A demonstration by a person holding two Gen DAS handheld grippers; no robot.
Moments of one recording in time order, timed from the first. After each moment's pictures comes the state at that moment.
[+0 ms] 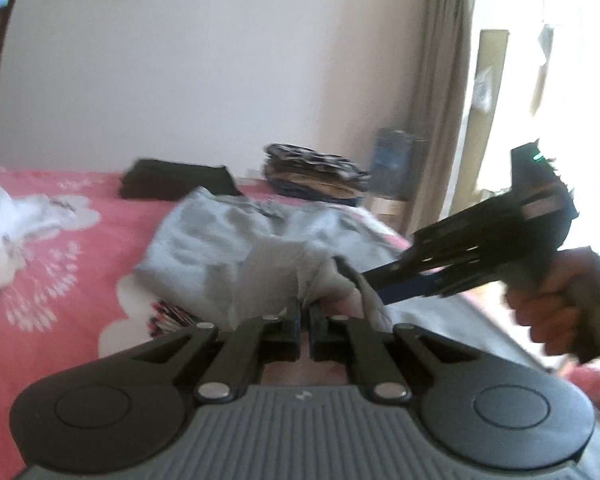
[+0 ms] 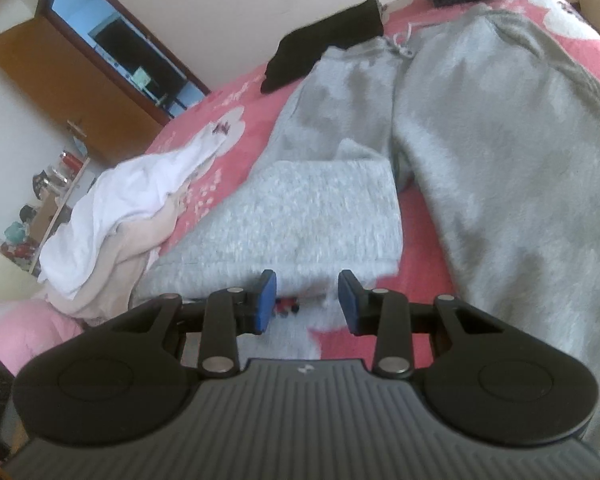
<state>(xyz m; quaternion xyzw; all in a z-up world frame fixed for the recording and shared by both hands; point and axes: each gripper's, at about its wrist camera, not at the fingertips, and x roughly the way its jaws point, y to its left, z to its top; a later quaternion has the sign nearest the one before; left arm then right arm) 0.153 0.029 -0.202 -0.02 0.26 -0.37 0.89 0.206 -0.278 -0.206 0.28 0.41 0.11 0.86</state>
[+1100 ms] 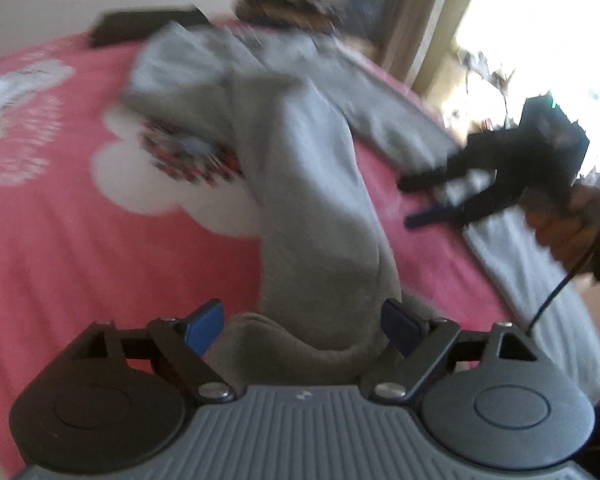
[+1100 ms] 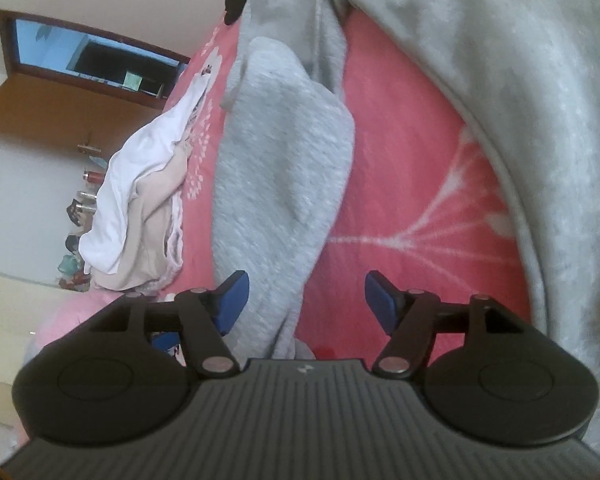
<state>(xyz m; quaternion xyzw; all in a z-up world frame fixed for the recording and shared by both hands) 0.146 0.050 -0.256 0.09 0.46 -0.40 0.79 0.129 -0.273 -0.287 0.44 0.47 0.12 0.75</state>
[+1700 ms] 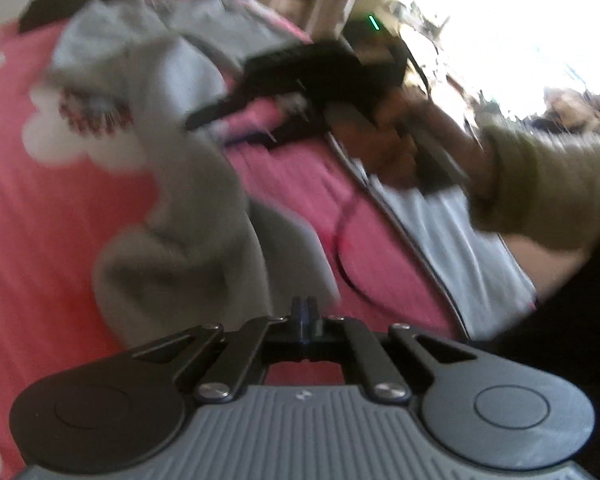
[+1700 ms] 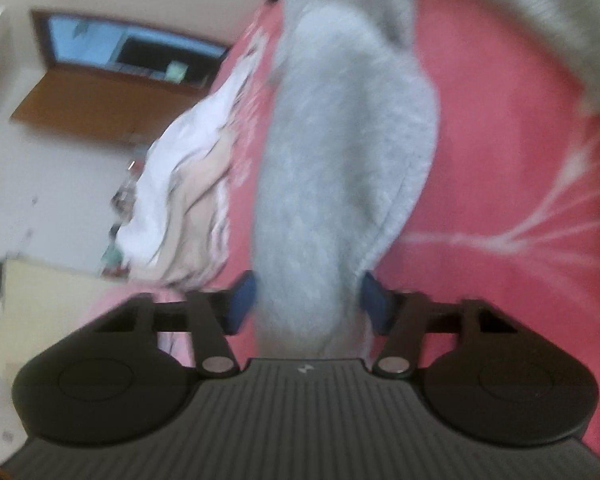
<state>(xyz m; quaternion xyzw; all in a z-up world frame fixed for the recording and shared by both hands) 0.047 0.073 -0.210 0.11 0.51 -0.47 0.71 0.161 -0.229 -0.303 0.46 0.45 0.21 0.74</state>
